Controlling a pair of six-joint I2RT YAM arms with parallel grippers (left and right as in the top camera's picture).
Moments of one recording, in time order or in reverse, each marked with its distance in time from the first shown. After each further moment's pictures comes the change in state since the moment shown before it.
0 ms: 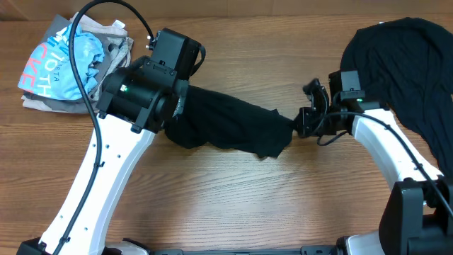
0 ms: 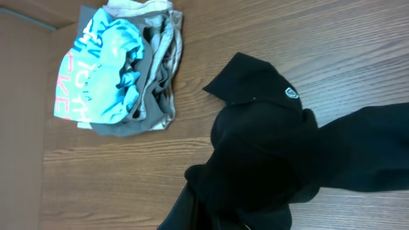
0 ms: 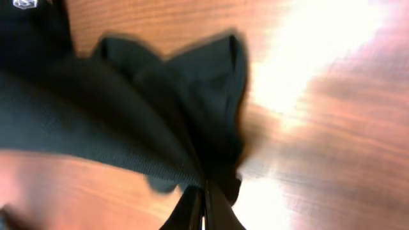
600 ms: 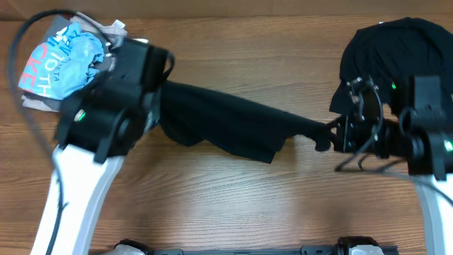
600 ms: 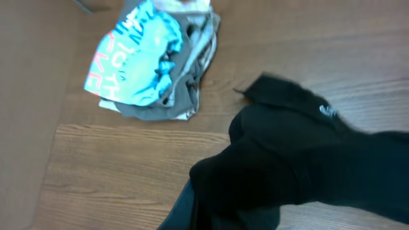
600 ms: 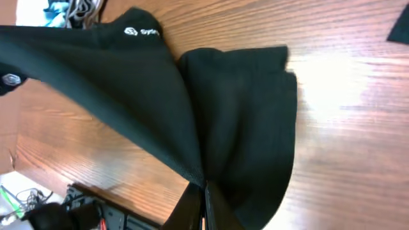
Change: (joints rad) left arm 0.069 -0.166 0.000 -0.057 -0.019 -0.080; right arm -0.066 -0.473 0.319 -0.563 0.011 0.035
